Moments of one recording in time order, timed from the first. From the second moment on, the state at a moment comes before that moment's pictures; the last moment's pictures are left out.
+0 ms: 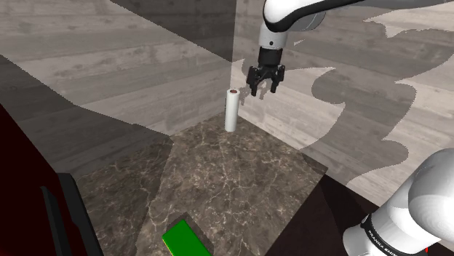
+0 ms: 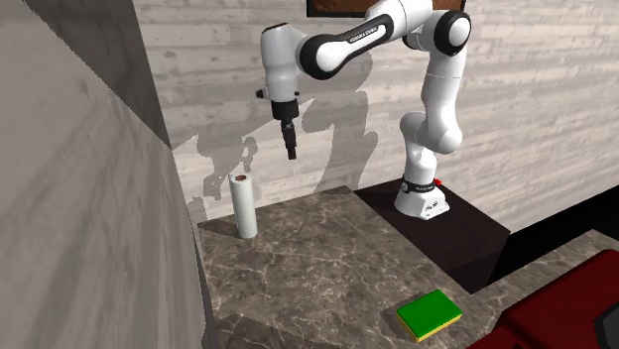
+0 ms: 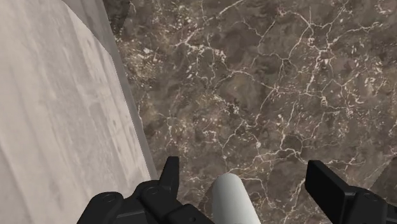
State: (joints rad) arm 0.01 -0.06 0.00 -1.98 0.05 1.85 0.15
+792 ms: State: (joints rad) arm 0.01 0.41 0.00 -1.44 0.06 1.82 0.16
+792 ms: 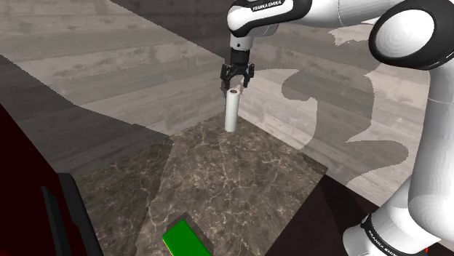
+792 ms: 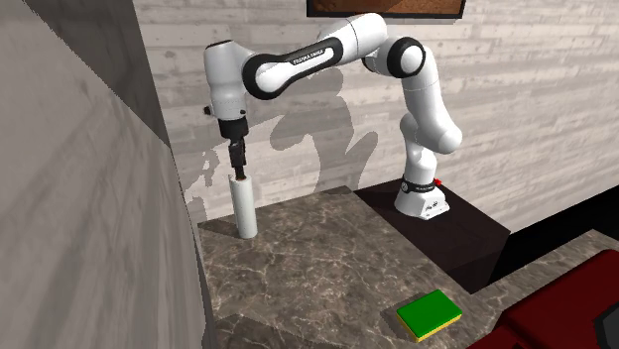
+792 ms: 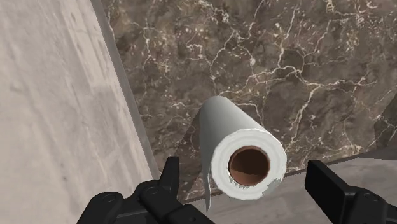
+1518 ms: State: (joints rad) arm 0.01 0.51 0.01 -1.40 0.06 1.89 0.17
